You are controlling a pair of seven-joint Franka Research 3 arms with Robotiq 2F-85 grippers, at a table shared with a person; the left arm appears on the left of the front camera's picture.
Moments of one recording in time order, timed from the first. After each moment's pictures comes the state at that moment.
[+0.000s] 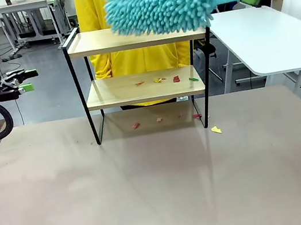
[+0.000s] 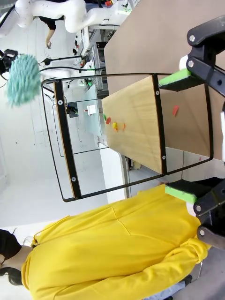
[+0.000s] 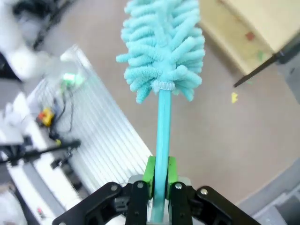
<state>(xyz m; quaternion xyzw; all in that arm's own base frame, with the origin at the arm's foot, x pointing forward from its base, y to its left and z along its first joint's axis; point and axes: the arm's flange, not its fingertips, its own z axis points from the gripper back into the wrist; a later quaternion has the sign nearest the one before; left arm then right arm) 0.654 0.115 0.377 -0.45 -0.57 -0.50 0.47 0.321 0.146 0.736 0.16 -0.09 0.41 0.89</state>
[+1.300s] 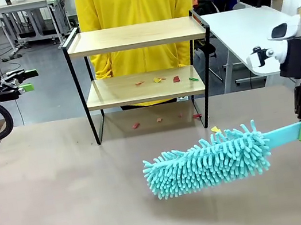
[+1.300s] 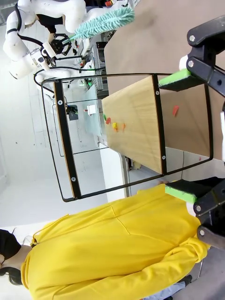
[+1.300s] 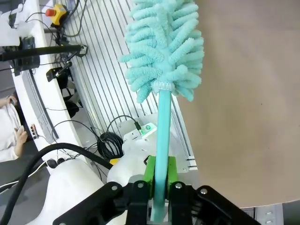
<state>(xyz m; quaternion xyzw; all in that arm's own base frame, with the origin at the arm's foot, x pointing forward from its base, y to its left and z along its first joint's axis) 0.654 0.115 0.377 -0.45 -0.57 -0.50 0.47 0.294 0.107 0.511 0.17 0.12 0.52 0.83</state>
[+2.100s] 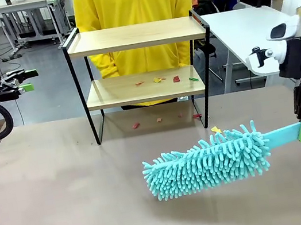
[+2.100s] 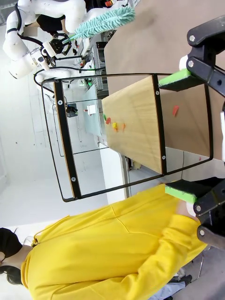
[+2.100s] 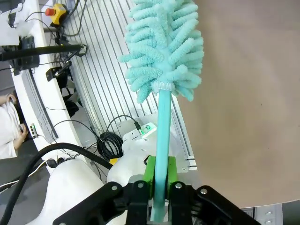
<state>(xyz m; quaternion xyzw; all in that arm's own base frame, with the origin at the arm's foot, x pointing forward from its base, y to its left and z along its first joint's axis) 0.654 0.115 0.377 -0.45 -0.57 -0.50 0.47 0.294 0.109 0.511 0.17 0.12 0.53 0.82</state>
